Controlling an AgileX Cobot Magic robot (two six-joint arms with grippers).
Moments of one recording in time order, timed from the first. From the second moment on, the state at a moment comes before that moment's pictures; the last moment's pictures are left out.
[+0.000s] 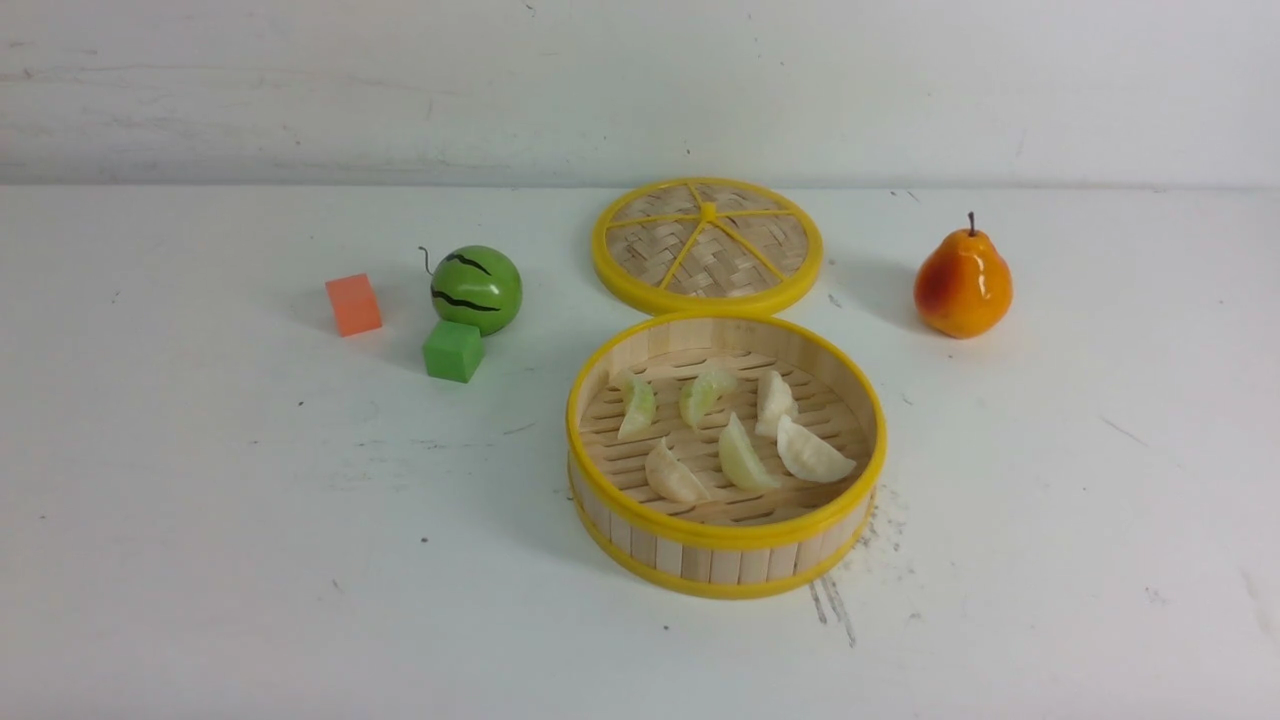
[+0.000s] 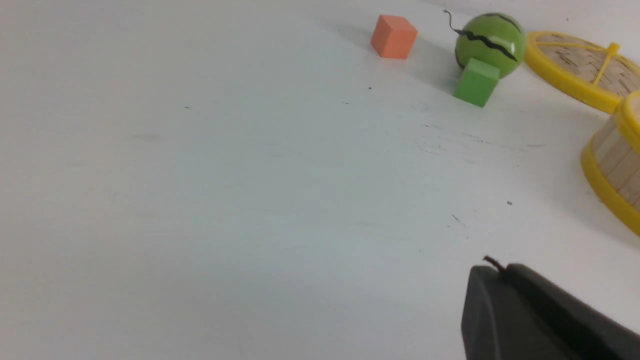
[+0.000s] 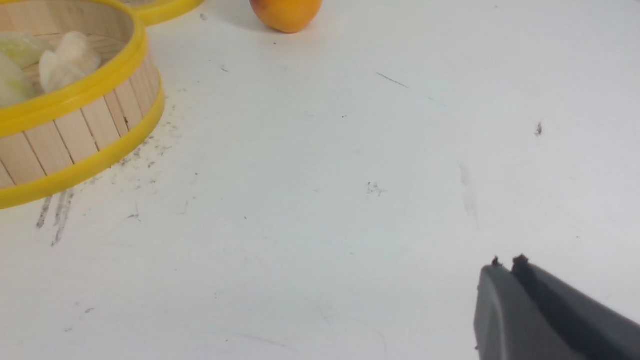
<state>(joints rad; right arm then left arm) -0.01 -0.01 0.02 -0.11 0.37 0.20 0.00 -0.02 0.03 -0.04 0.32 -0.23</state>
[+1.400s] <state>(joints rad) -0.01 -0.01 0.02 -0.11 0.38 0.20 -0.01 -0.02 0.03 -0.01 0.38 -0.23</state>
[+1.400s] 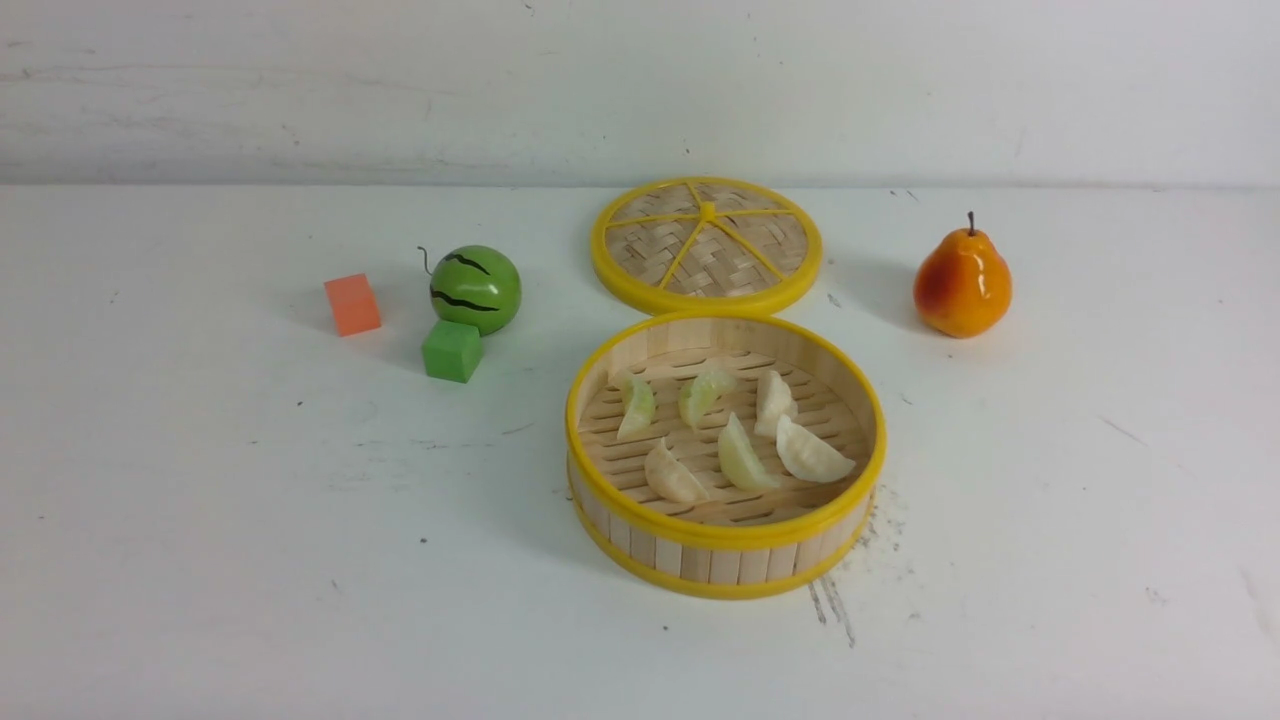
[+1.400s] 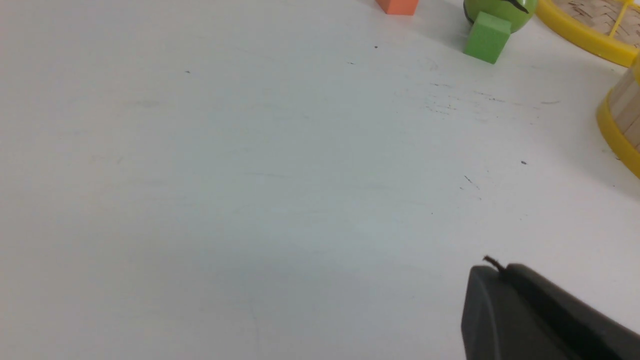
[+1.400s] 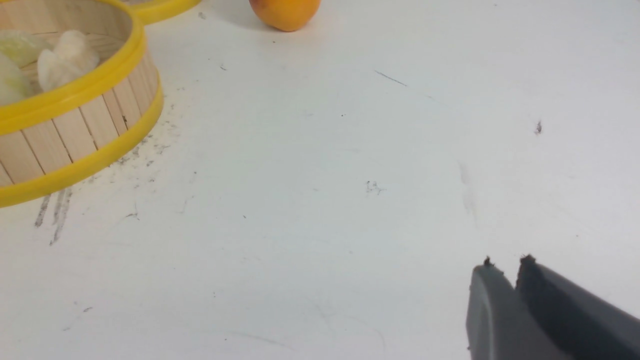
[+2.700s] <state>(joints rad) -0.01 -0.01 0.02 -0.11 0.38 0.20 -0.01 -0.02 0.03 -0.01 0.38 -0.23</state>
